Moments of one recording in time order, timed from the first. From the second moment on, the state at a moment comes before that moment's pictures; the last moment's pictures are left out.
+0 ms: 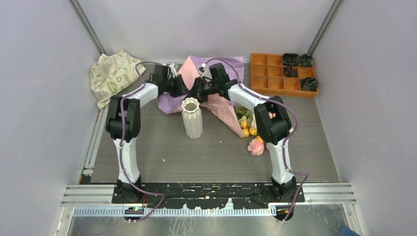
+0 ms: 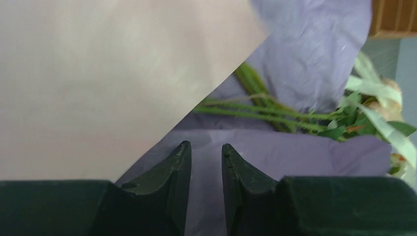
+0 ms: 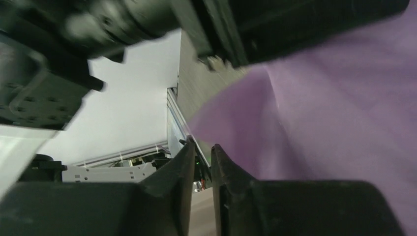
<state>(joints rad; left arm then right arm) -0.21 2.11 1.58 -0.19 0.47 -0.45 0.53 2.15 1.68 -0.13 -0.82 0.89</state>
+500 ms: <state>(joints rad) -0.21 1.94 1.33 -0.15 0.51 -0.41 0.46 1.99 1.71 -0.25 -0.67 0.79</state>
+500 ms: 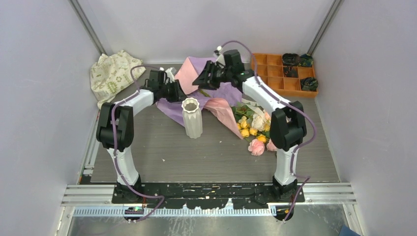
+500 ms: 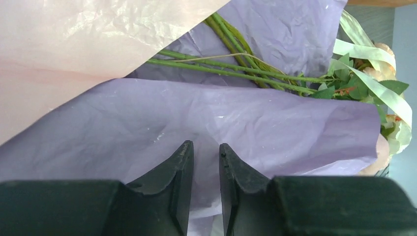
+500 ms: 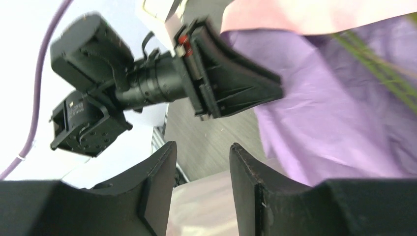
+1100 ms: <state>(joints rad) -0.21 1.83 1.23 -0.22 0.39 -0.31 0.35 1.99 1.50 -0.41 -0.48 0.68</state>
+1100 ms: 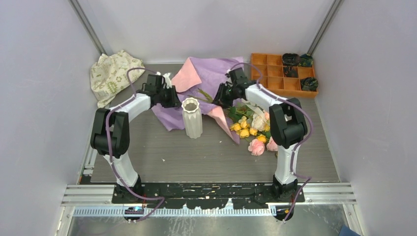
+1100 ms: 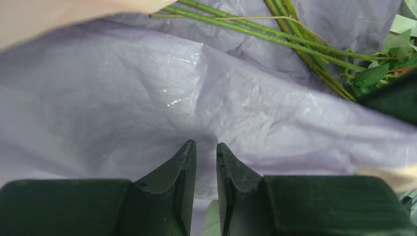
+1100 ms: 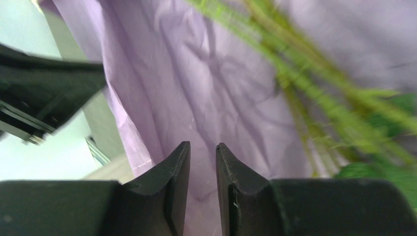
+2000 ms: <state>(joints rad) -0.21 1.74 1.20 -0.33 0.23 -0.32 0.58 1.93 1.19 -0.35 -0.38 0.67</state>
